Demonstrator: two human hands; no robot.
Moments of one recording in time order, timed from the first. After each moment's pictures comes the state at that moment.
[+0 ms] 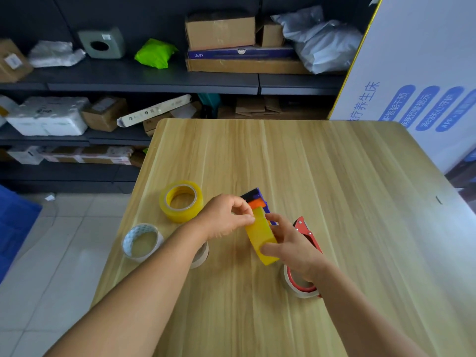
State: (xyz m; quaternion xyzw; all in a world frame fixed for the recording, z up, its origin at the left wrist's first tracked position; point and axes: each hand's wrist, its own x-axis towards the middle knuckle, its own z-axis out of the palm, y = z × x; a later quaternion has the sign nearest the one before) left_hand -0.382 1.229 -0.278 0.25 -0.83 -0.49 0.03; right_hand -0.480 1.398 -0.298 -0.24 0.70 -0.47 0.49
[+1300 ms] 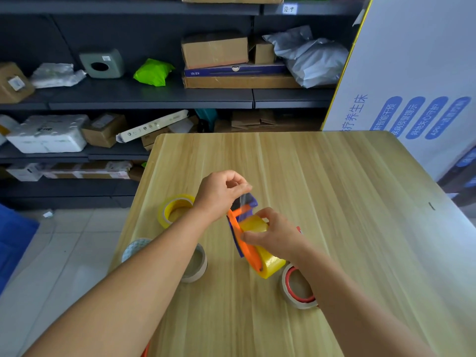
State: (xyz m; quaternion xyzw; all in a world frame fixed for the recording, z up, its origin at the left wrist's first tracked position) left_hand -0.415 1.208 -0.242 0.30 -0.82 -0.44 0.21; right_hand -0.485 1.359 -0.260 -0.29 0.83 -0.31 0.36
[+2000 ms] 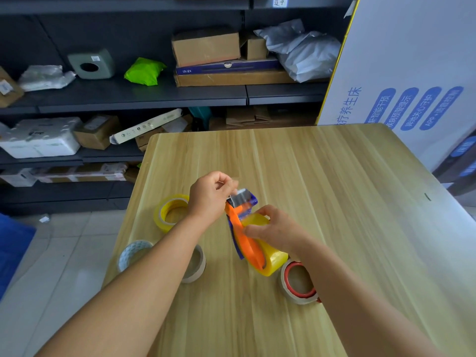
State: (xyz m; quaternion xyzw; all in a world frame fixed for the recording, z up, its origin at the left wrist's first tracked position) left_hand -0.410 1.215 -0.248 0.36 -0.78 -0.45 0.24; right_hand -0.496 1.362 -0.262 -0.25 0.82 -0.33 0.40
